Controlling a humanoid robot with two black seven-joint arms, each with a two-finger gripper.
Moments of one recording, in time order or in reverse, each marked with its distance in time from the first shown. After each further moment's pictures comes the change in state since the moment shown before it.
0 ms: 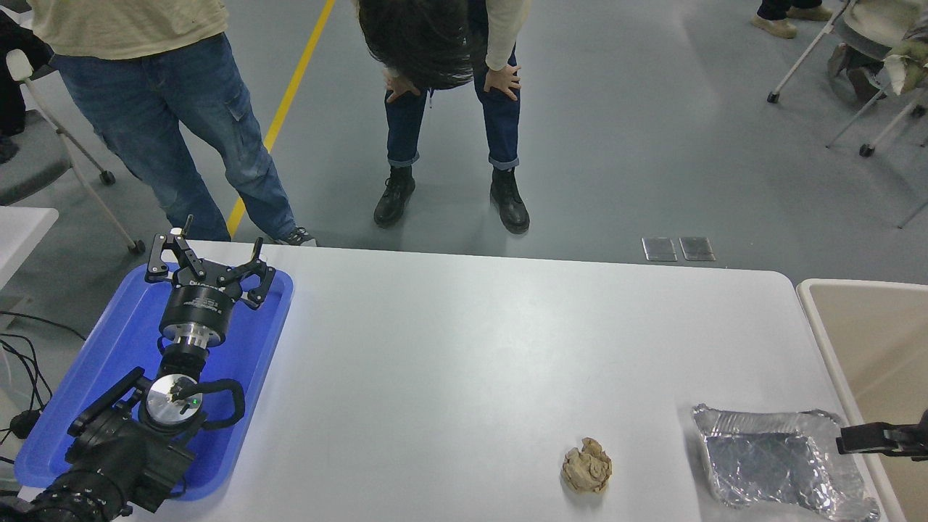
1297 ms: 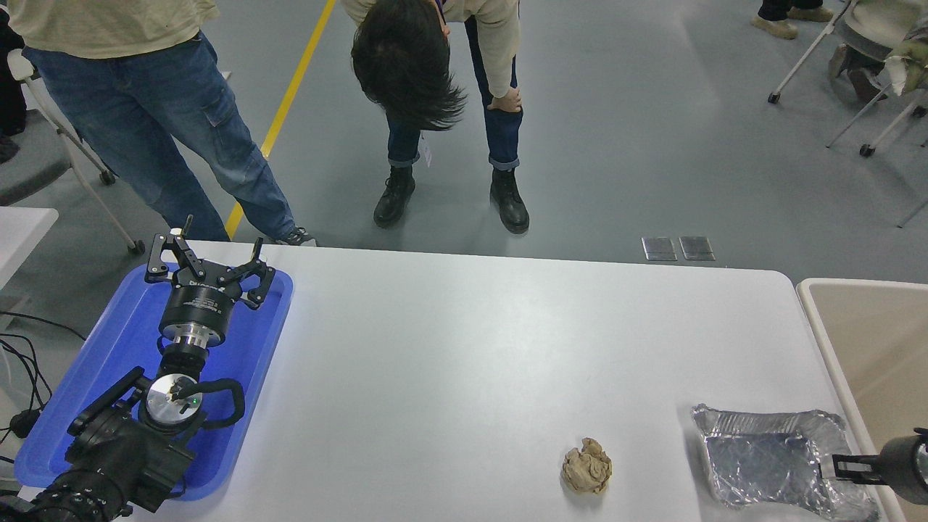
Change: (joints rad) left arm 0.000 0.000 0.000 0.000 0.000 0.000 0.000; right arm -0.277 0.148 0.172 -0.236 -0.020 -0.075 0.001
